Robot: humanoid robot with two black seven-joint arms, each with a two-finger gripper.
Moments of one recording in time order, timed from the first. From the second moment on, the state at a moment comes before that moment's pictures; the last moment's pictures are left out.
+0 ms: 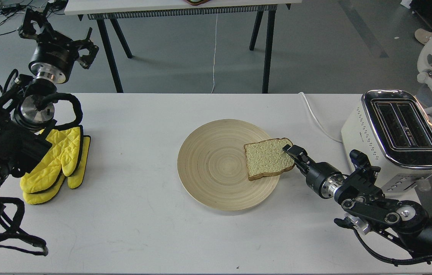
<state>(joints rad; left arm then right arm) -0.97 0.28 -0.64 -0.33 -0.38 -0.49 -0.28 0.65 -0.41 0.09 1.02 -0.65 -0.28 0.27</state>
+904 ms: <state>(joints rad) -0.97 0.28 -0.64 -0.34 -0.38 -0.49 -0.28 0.79 -1.12 0.22 1.51 -0.80 -0.28 0.27</state>
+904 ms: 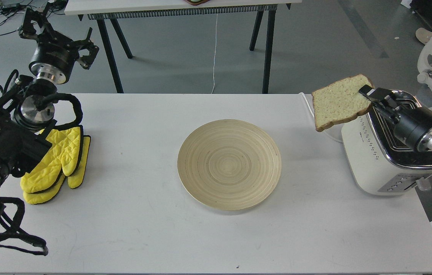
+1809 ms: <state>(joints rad) -0.97 0.28 -0.64 -0.34 -0.38 -0.49 -0.27 0.77 -1.35 0.15 1.50 -1.12 -0.26 0.14</state>
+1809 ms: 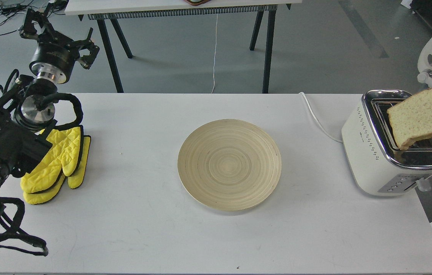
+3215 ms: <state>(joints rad) -0.96 0.28 -0.64 -0.34 -0.38 -0.49 -0.28 0.80 -1.21 0.15 1.39 -1.15 -0.26 0.09</state>
